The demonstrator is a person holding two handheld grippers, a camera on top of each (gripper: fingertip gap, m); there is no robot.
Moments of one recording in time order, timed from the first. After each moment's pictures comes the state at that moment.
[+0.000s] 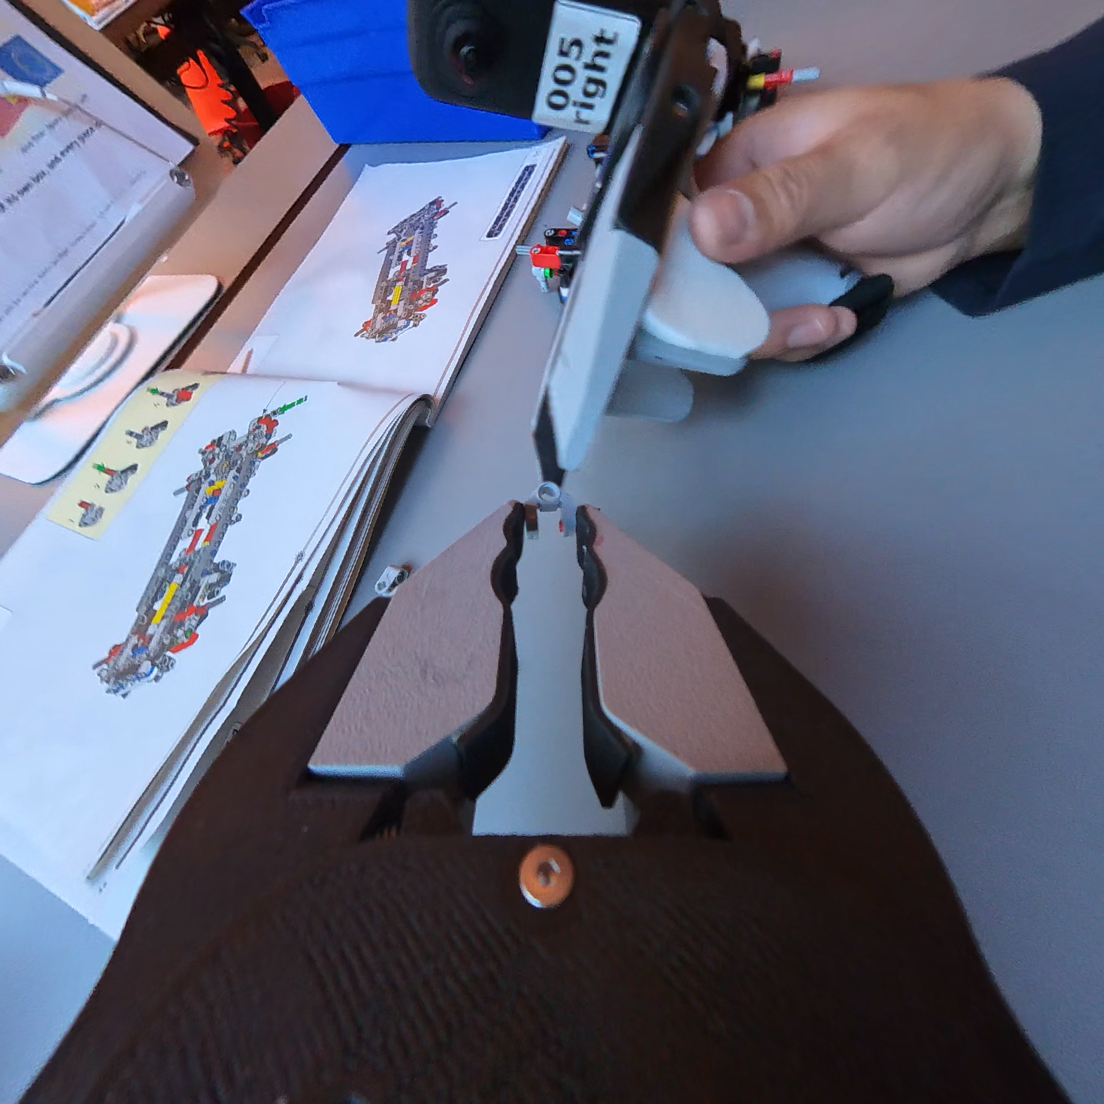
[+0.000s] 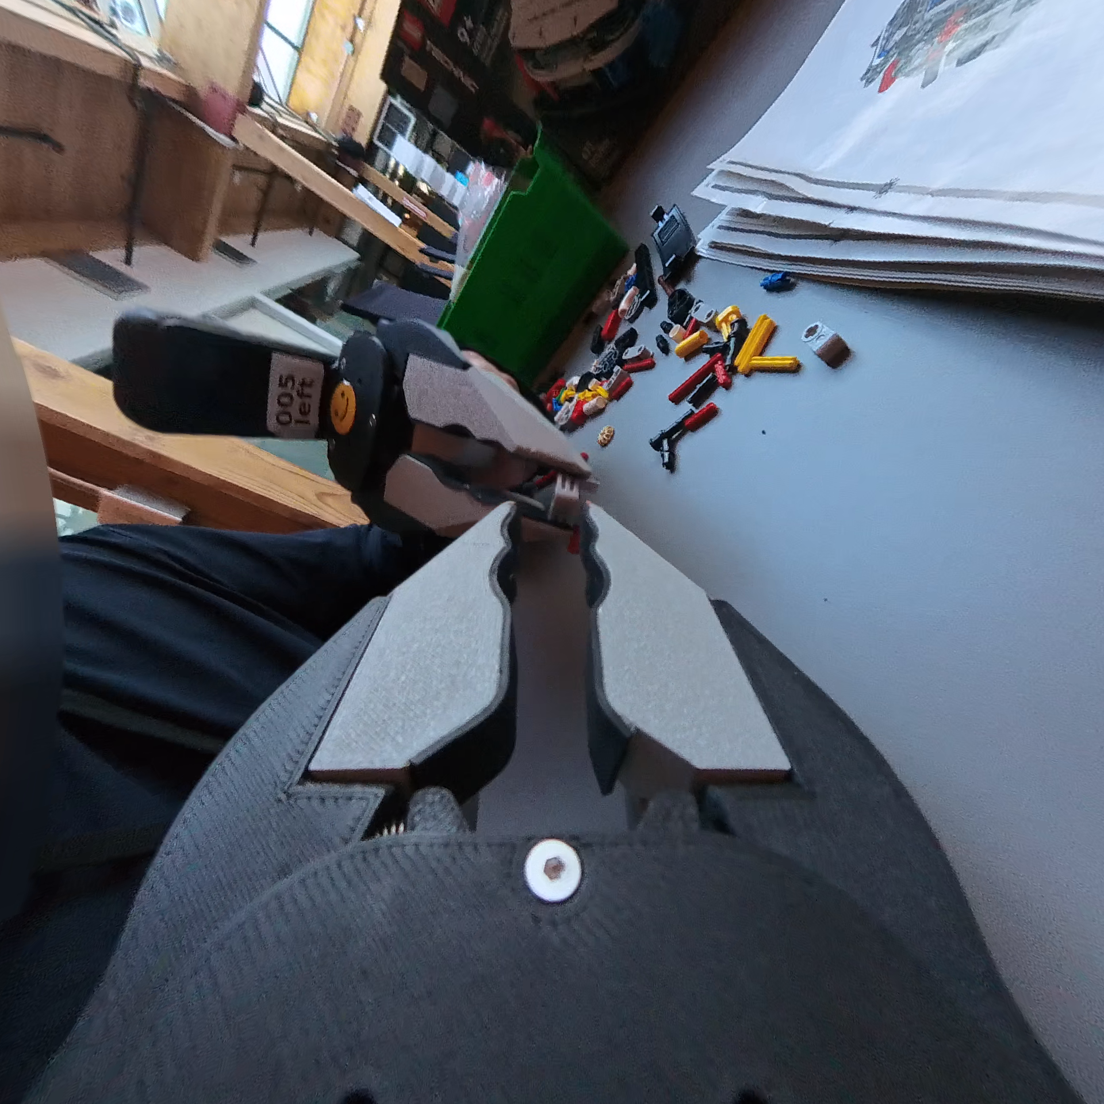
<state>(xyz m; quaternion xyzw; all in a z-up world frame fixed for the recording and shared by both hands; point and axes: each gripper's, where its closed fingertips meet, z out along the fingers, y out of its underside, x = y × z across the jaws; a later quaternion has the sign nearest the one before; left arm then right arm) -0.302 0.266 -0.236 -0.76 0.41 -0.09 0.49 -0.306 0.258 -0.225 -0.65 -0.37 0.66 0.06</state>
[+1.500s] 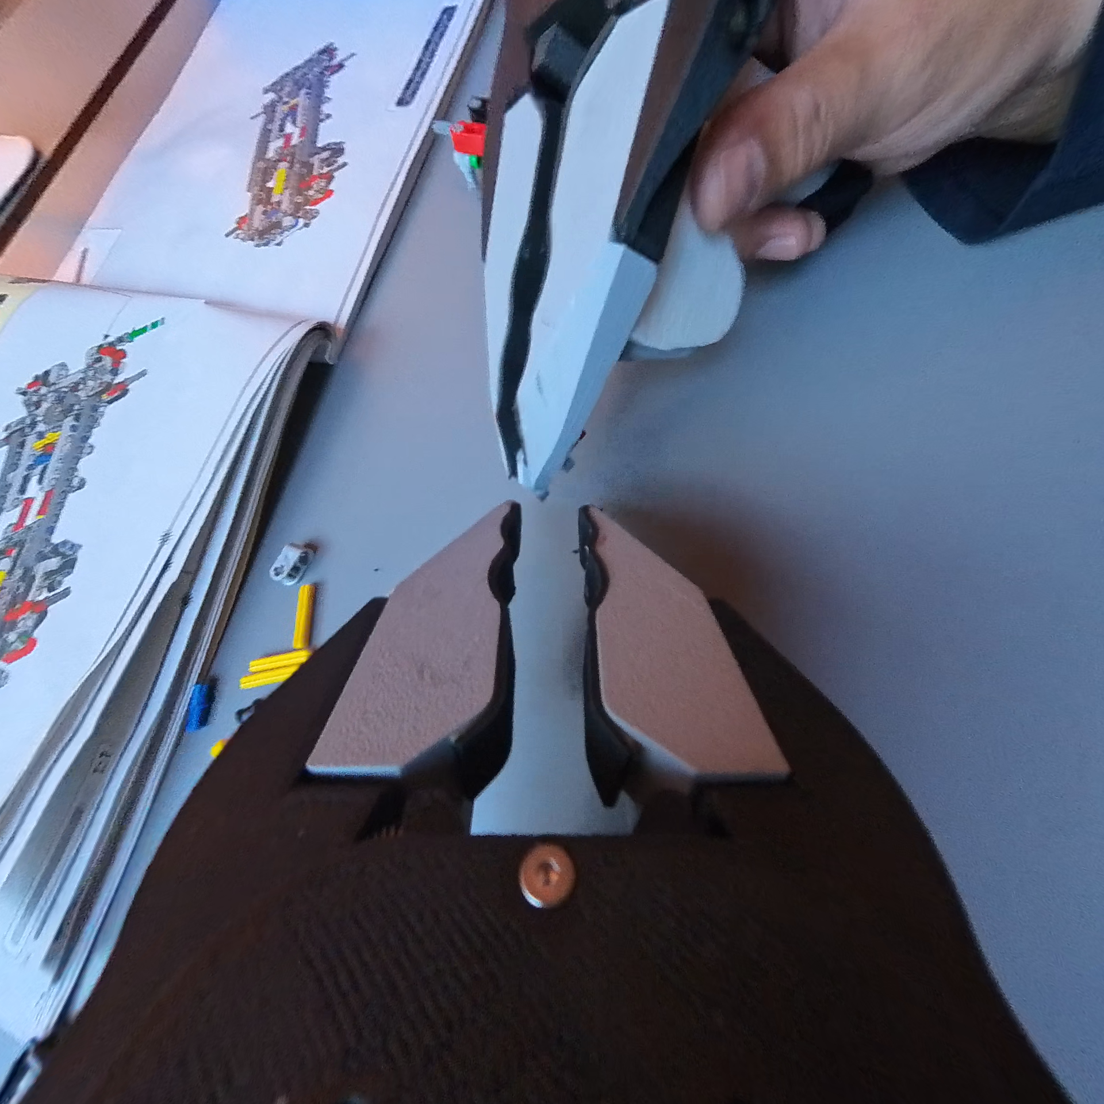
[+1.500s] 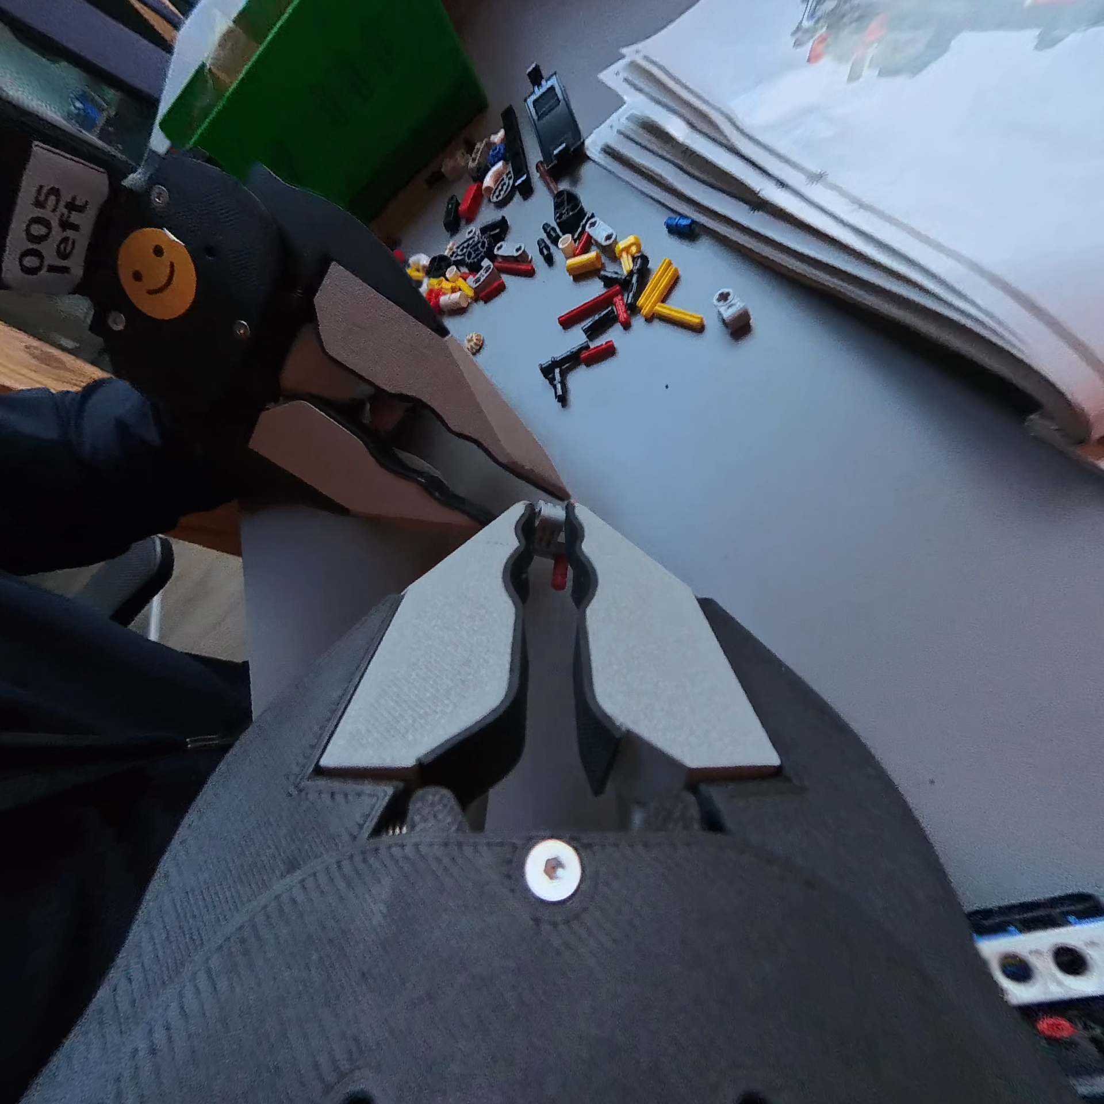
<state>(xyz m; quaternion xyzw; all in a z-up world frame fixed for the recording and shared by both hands) -0.287 0.259 -0.271 -0.80 0.42 -0.11 0.41 -0.298 0.263 -0.258 -0.70 -0.51 0.48 0.16</state>
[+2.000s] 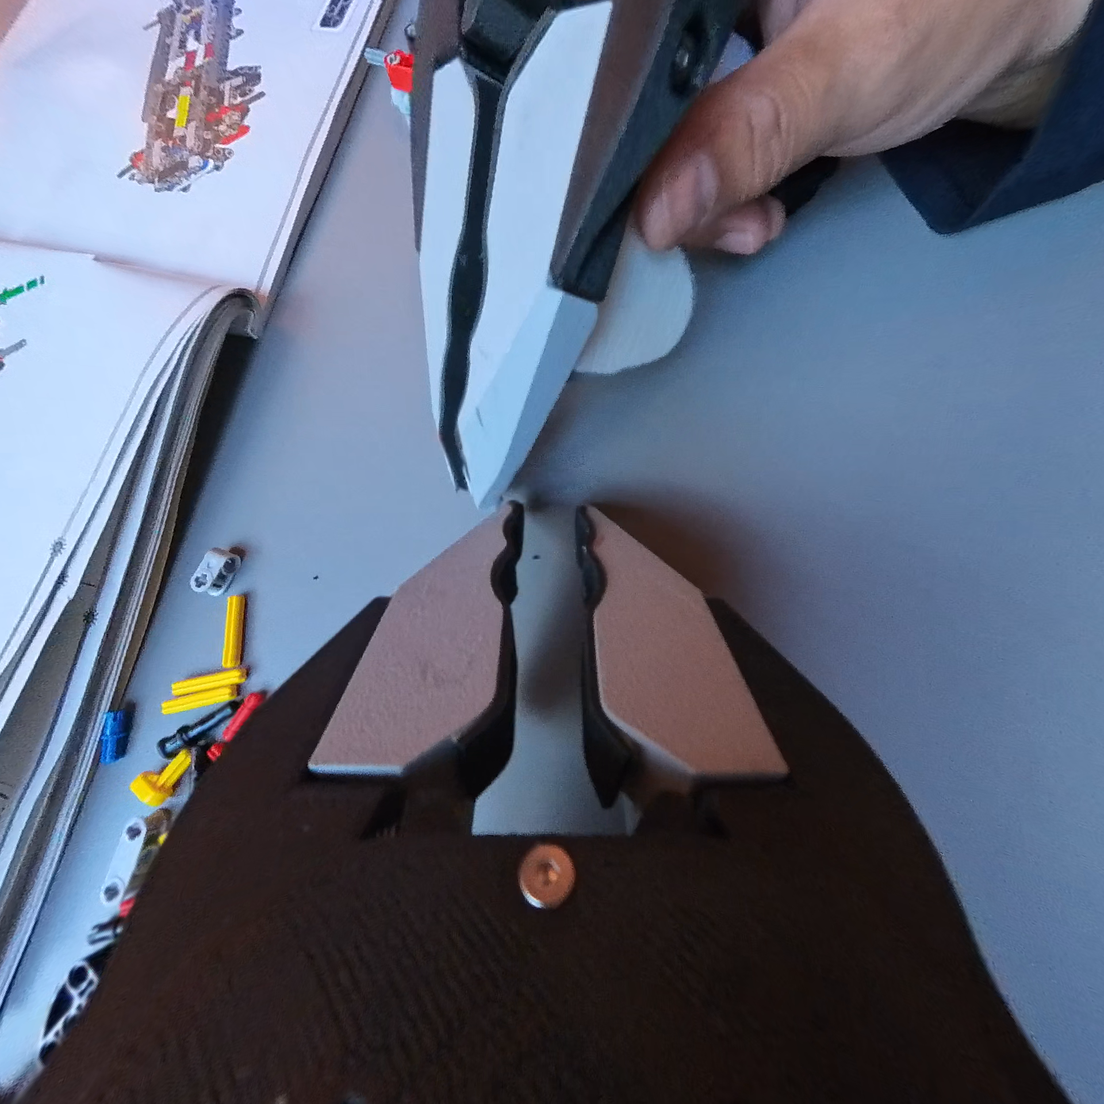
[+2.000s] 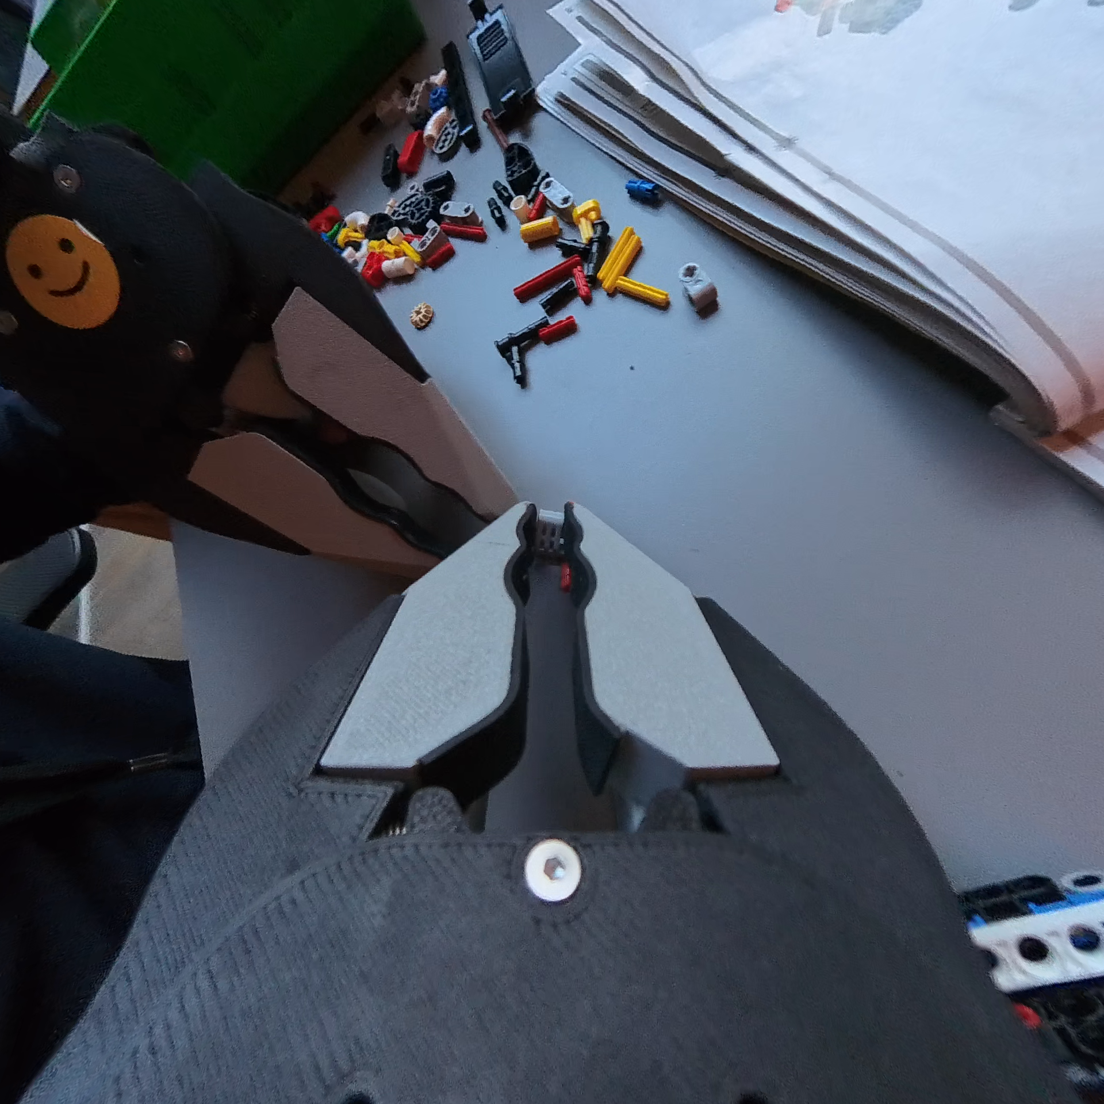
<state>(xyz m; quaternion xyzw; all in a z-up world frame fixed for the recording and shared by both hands) -0.276 0.253 -0.284 -0.82 0.42 -0.13 0.37 -0.299 0.269 -0.272 -0.72 -0.52 0.43 0.16</state>
